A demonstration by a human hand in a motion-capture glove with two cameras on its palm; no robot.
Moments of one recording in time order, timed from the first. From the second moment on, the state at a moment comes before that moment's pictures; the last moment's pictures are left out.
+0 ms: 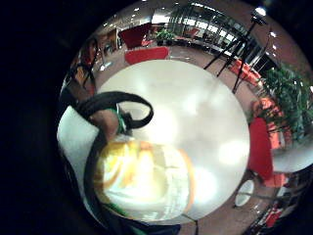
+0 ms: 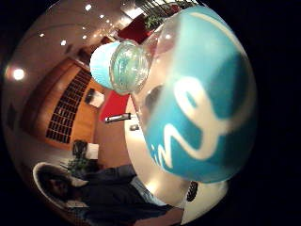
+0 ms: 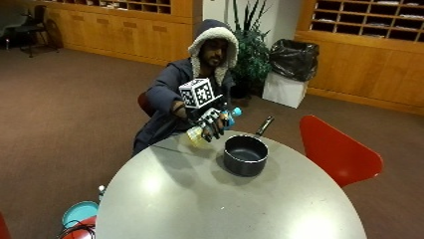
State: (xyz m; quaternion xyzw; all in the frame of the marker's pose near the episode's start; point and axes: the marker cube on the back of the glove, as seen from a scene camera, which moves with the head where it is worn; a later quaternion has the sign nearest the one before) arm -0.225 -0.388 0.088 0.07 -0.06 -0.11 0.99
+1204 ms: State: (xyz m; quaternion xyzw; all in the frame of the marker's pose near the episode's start) arm -0.299 -0.384 0.140 0.02 0.45 -0.21 0.87
